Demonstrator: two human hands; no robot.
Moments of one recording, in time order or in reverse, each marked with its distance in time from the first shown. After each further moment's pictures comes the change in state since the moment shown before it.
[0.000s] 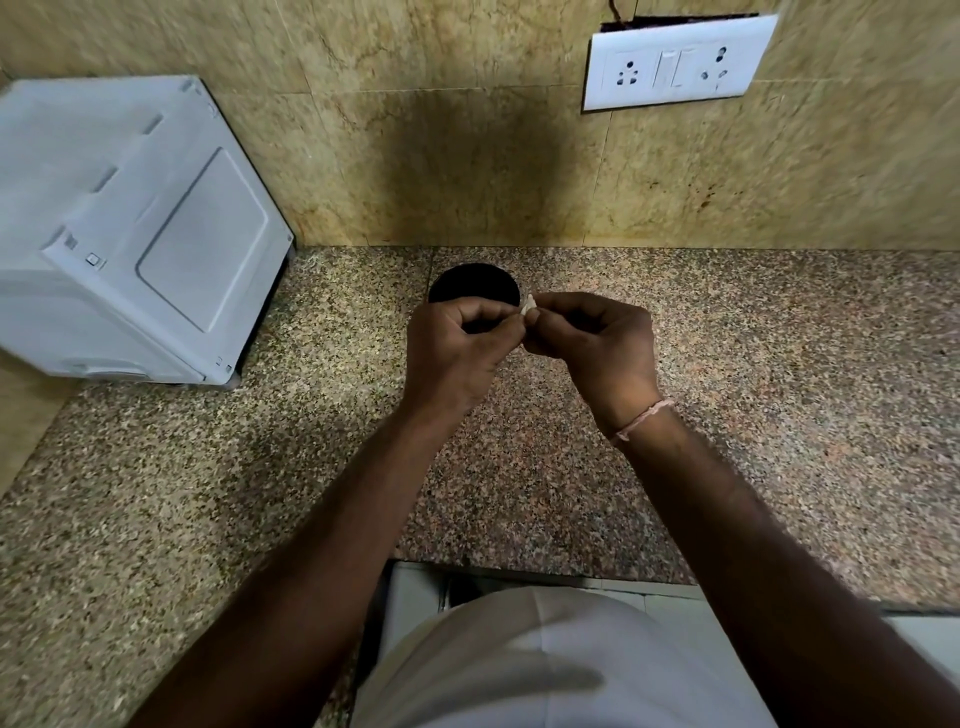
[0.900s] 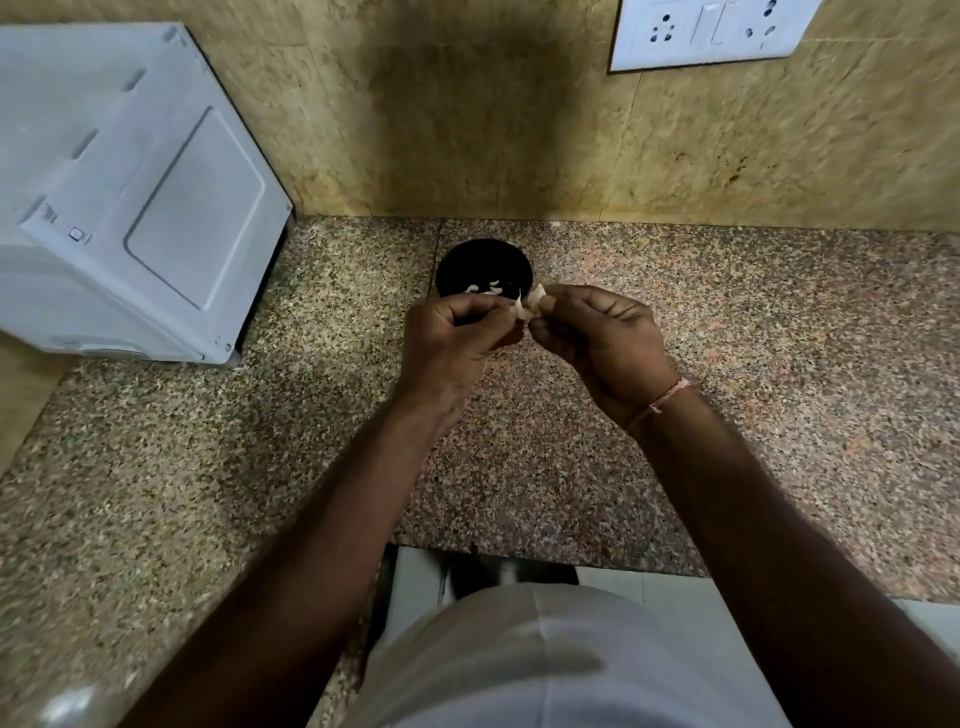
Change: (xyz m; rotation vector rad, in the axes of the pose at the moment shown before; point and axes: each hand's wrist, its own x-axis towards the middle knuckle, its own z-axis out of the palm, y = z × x) left_hand 0.011 -0.030 -0.011 -0.293 0.028 -0.213; right_hand 0.024 0.025 -0.001 0.299 -0.098 0.321
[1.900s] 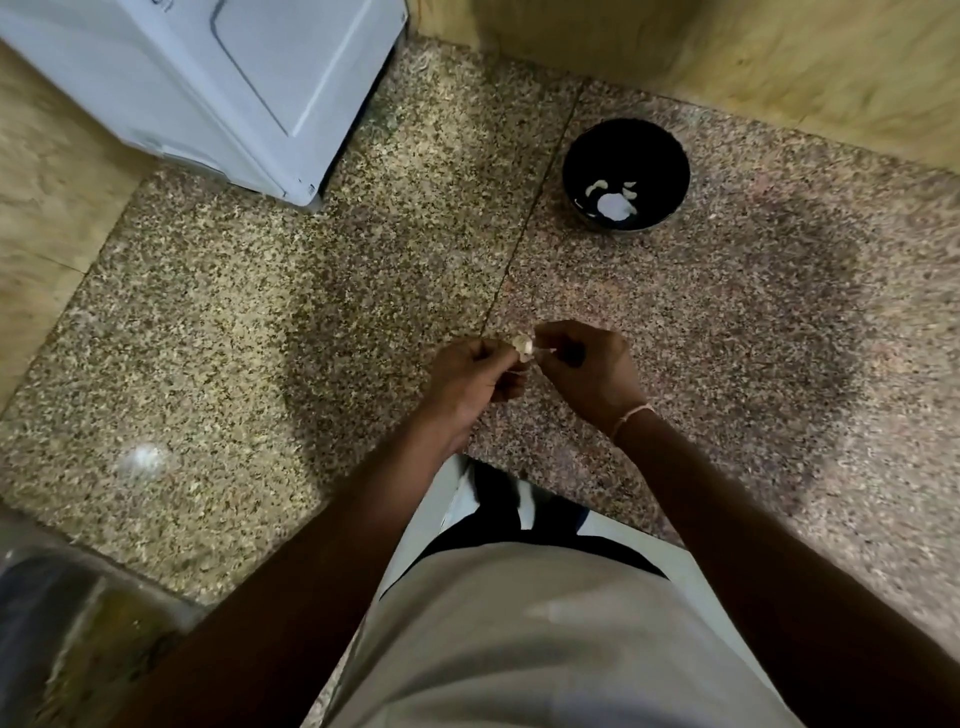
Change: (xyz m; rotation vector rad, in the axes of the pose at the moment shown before) left_hand -0.060 -0.134 -0.095 -0.067 0.311 -0.609; right_hand 0.010 0.159 0.010 -1.094 -0.243 -0.041
